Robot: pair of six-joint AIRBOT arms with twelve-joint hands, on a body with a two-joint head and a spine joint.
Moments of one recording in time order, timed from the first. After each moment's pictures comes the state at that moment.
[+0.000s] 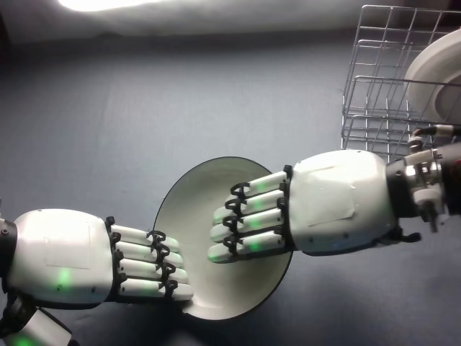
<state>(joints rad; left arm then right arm) 0.74 -0.90 1.16 1.48 -0.74 -0.07 -0.47 -1.18 1.13 -1.22 0.54 -0.19</state>
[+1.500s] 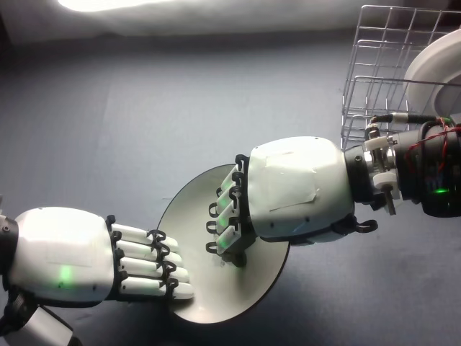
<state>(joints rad) 0.72 -0.90 1.16 1.48 -0.74 -0.09 -0.43 -1.29 1.23 -1.20 0.57 -0.20</state>
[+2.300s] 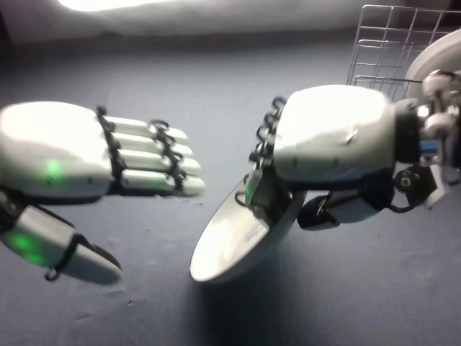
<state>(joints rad) 0.45 -0.82 1.20 1.44 -0.78 -0.09 -0.35 -1.07 1.01 -0.89 0.51 -0.20</state>
